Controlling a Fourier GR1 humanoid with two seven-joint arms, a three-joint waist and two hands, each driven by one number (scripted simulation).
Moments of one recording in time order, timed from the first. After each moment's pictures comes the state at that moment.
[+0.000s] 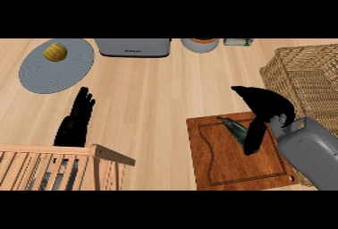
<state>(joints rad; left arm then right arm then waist) -0.09 0.21 -0.14 -1.47 0.20 0.27 -0.04 -0.58 -0.57 0.54 -1.52 0.17 0.46 0.94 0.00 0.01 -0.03</state>
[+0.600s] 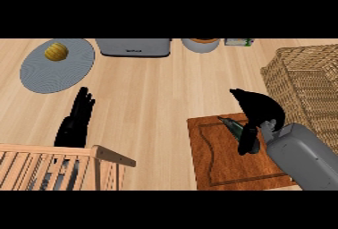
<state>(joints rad) -0.08 0.21 -0.14 -1.47 0.19 0.28 -0.05 -0.54 -0.51 0.54 -1.48 0.32 0.41 0.91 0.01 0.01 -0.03</state>
